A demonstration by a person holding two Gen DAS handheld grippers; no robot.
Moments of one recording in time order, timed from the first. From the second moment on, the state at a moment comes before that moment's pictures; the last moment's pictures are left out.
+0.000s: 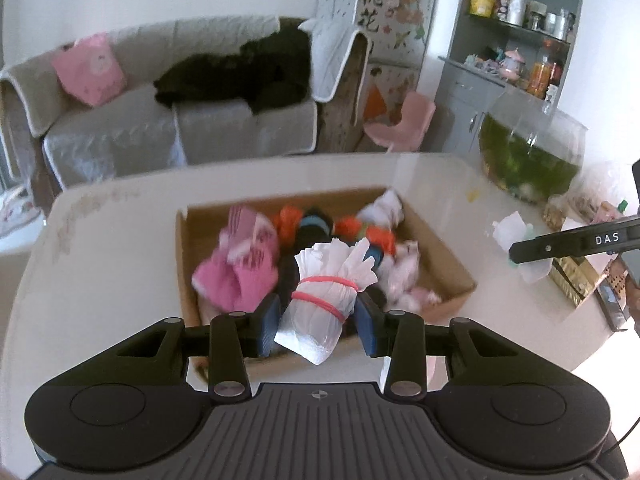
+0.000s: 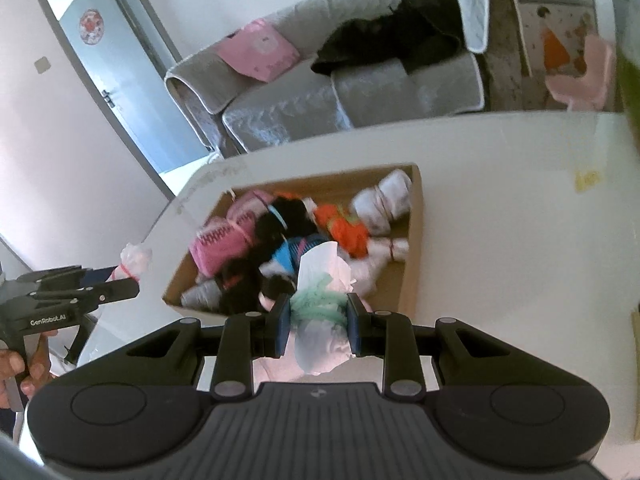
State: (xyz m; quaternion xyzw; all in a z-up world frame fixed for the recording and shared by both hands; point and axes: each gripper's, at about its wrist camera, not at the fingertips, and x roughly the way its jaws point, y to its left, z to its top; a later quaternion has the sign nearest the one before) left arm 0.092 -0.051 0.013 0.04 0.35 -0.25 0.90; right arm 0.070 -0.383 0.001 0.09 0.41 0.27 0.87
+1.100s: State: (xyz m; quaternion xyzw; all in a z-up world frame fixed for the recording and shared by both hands) left arm 0.232 -0.116 -0.009 0.06 0.38 -0.25 0.89; right arm 0.176 -0.331 -0.007 0.06 0.44 0.28 0.85
